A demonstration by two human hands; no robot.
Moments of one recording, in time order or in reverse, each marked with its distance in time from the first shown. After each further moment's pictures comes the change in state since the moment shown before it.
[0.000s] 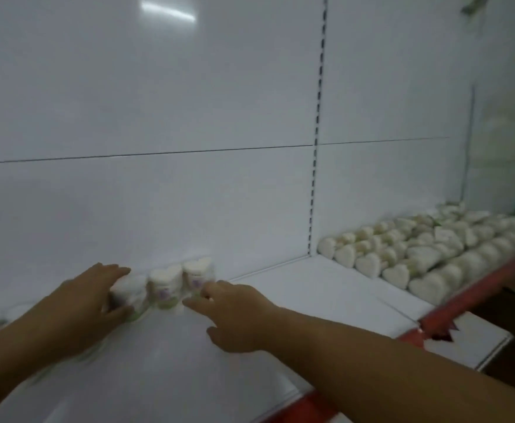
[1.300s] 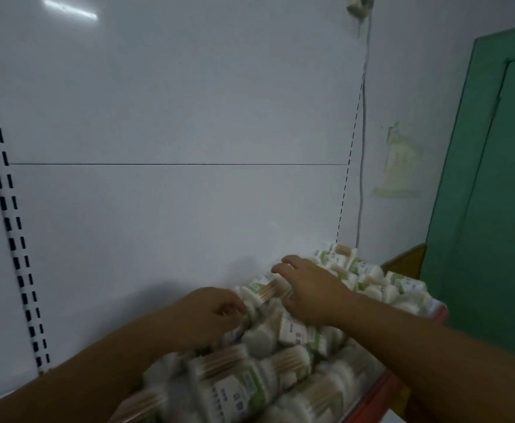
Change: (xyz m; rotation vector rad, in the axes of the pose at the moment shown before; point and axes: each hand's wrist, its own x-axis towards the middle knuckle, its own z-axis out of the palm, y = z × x) left_hand 0.267 0.534 0.246 -0.390 -0.463 0.426; right_hand -0.248 0.540 -0.085 -0.084 -0.022 0.554
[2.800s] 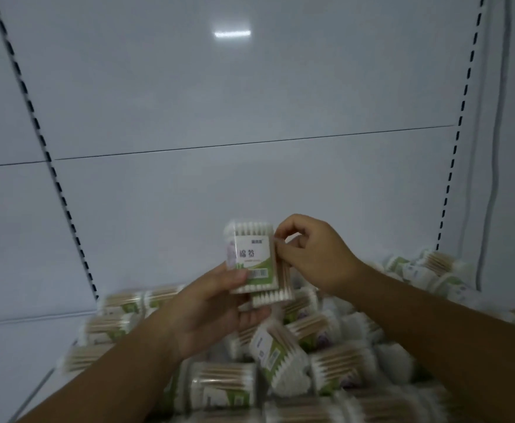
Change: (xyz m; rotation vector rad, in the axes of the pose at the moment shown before) left_hand 0.040 0.096 0.060 -1.388 0.324 -0.137; right_hand 0.059 0.077 0.003 1.209 0.109 -0.380
